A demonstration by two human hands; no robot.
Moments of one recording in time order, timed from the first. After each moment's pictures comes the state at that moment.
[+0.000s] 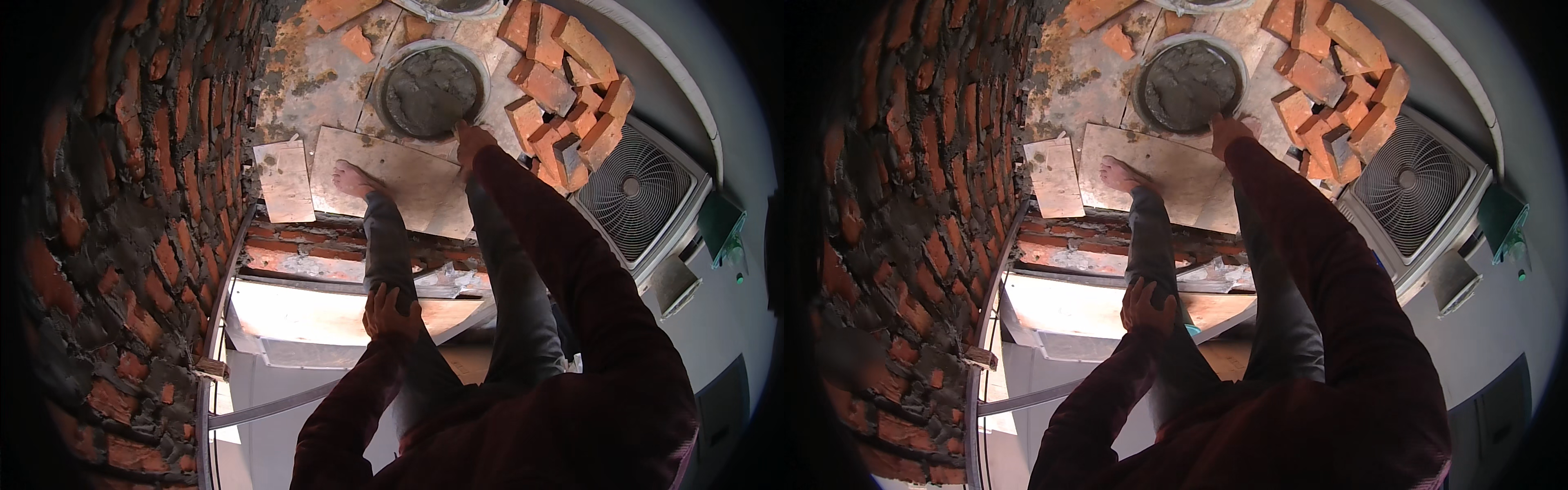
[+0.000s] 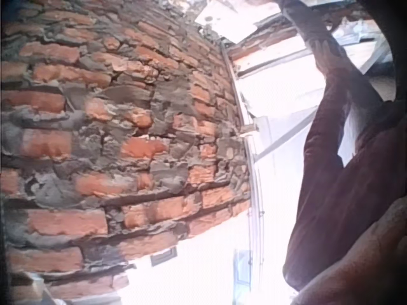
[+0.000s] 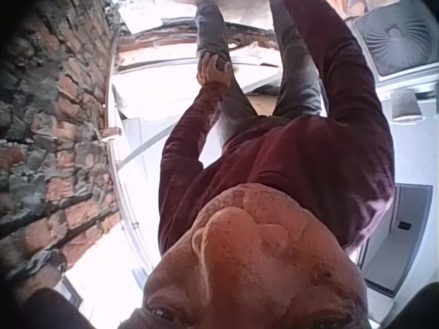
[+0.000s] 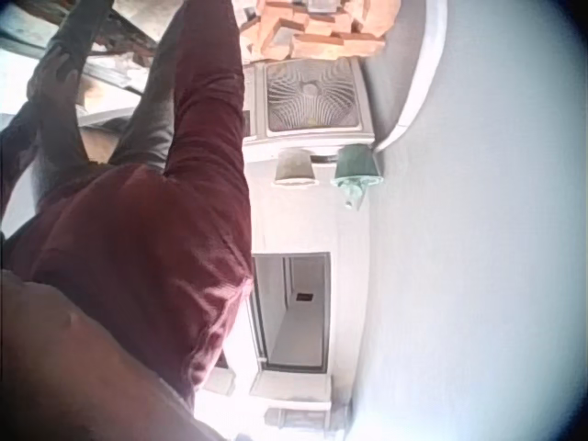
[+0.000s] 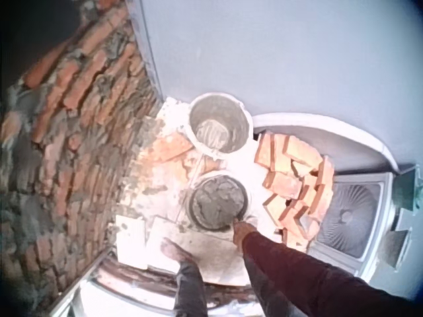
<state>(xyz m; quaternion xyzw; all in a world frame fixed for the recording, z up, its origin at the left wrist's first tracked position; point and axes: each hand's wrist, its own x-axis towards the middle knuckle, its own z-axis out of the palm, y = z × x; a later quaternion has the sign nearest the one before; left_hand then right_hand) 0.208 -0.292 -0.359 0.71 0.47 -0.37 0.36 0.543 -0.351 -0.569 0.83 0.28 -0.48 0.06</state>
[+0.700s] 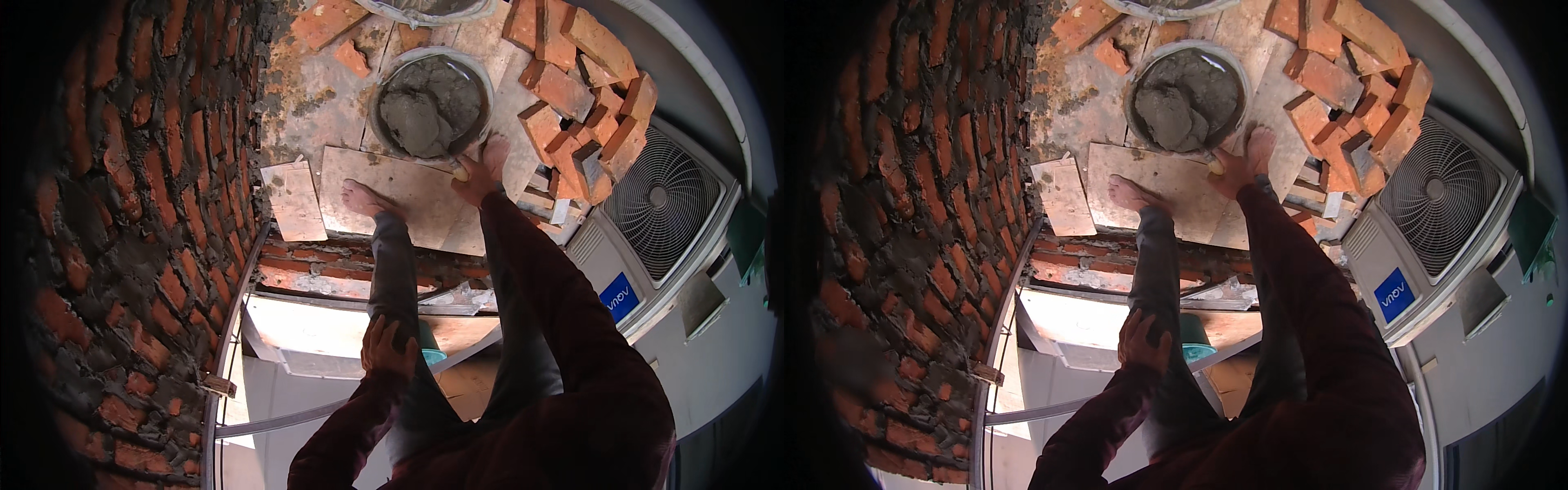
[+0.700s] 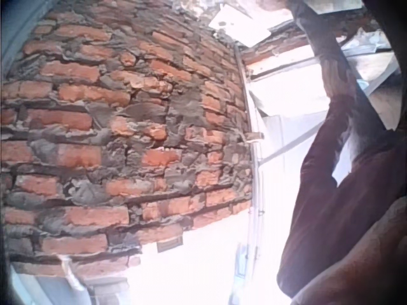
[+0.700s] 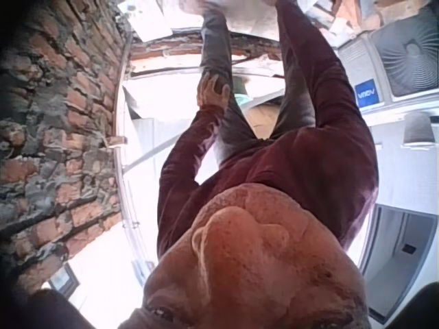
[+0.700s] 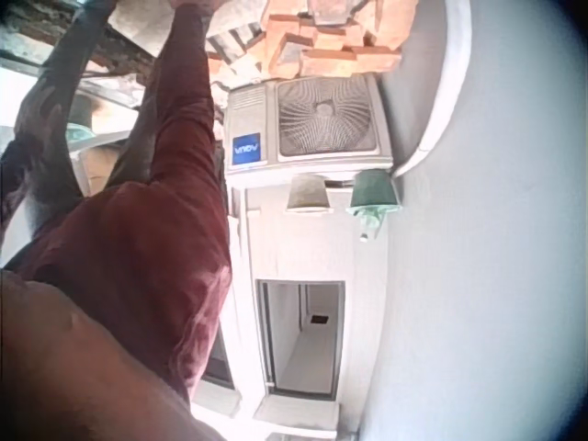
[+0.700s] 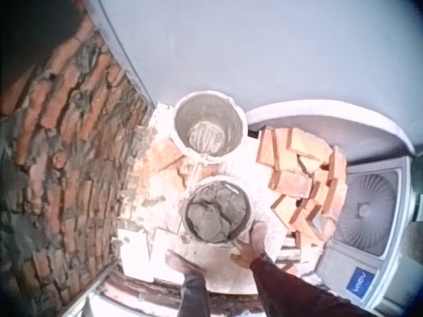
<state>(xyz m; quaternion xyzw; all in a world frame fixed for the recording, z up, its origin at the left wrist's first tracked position) 0.211 -0.283 -0.349 0.73 0.43 -0.39 0.36 0.486 -0.417 -0.632 0.83 0.15 -0.45 -0.31</state>
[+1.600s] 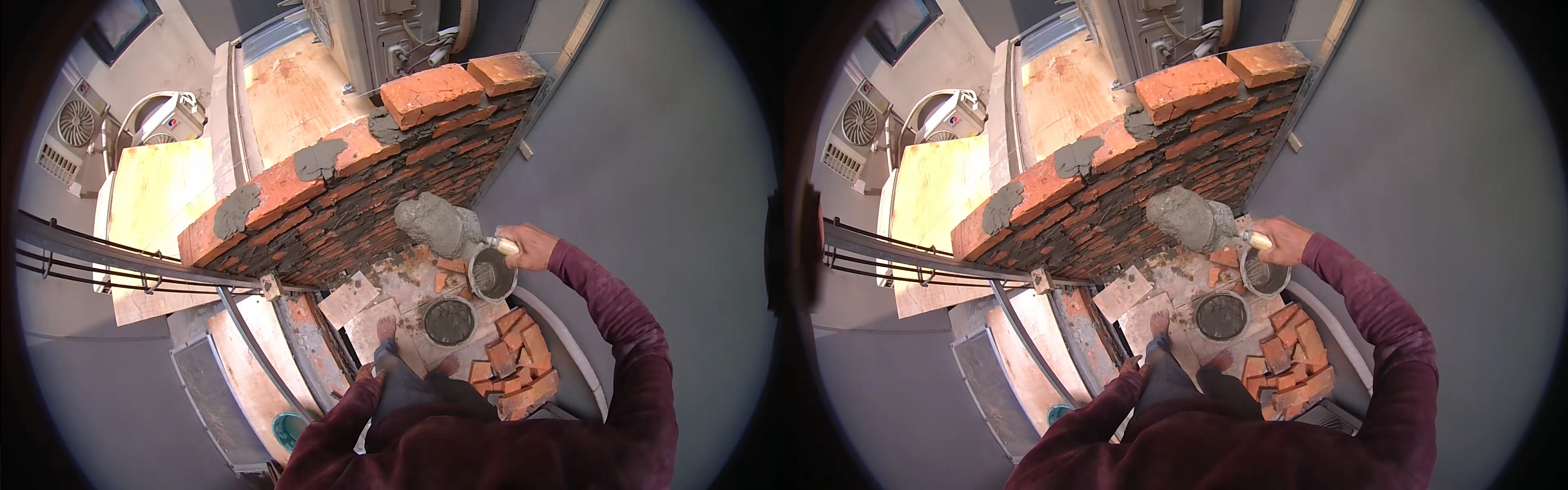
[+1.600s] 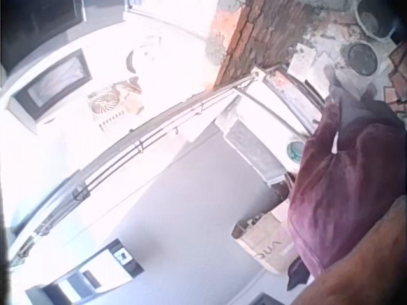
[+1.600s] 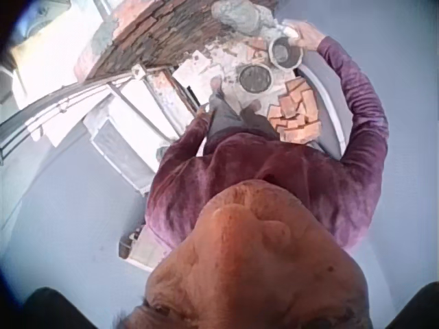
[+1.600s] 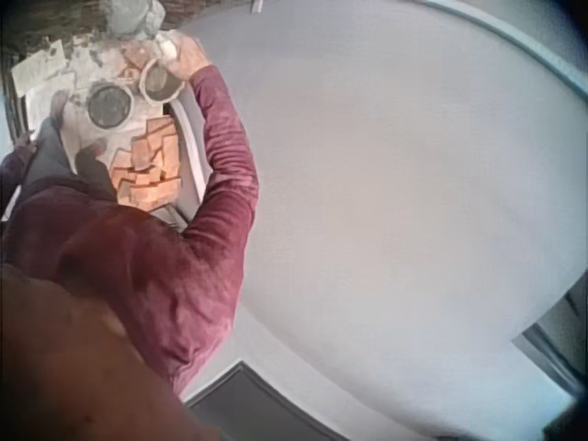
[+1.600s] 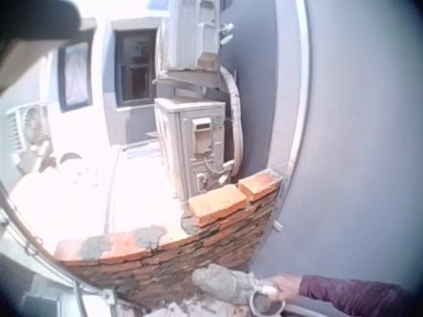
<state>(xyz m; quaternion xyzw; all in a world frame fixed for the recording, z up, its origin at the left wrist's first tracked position) 0.203 -0.334 -0.316 0.57 0.69 0.05 0.44 0.664 -0.100 0.079 0.53 0.76 -0.38 -0.07</state>
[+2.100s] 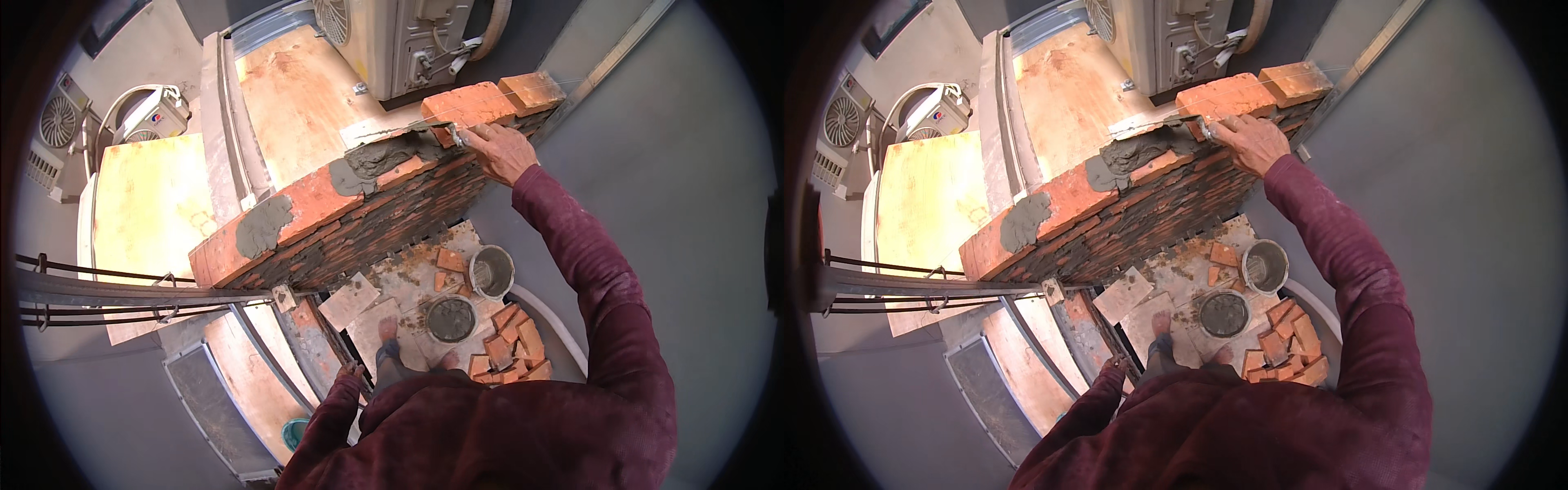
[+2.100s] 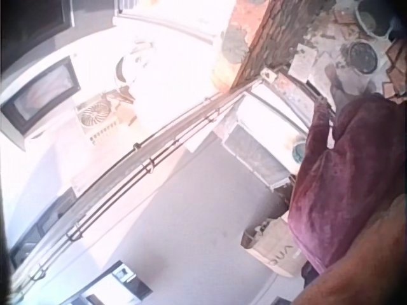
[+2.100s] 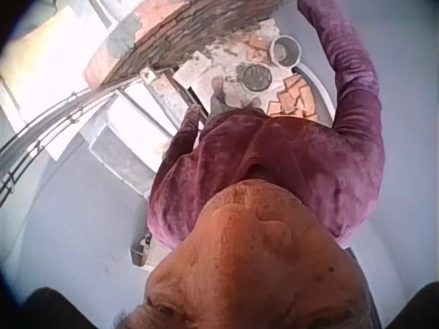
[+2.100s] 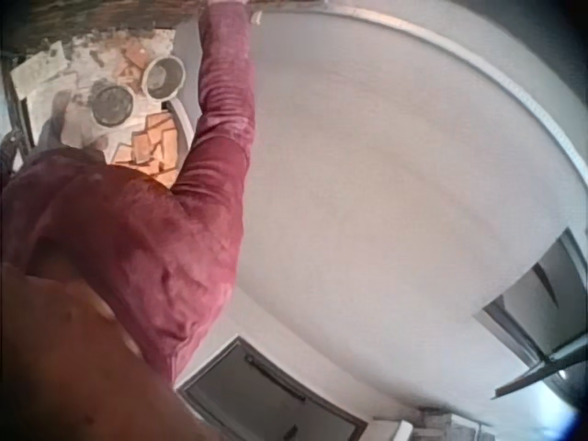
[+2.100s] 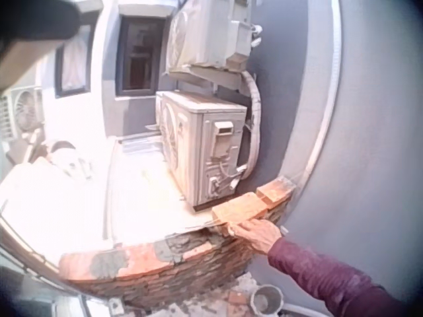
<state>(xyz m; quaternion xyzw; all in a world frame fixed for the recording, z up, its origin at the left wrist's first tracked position) 0.091 -0.282 -0.310 0.46 0.69 0.11 0.54 0.555 0.070 0.138 0.48 0.84 0.22 -0.10</state>
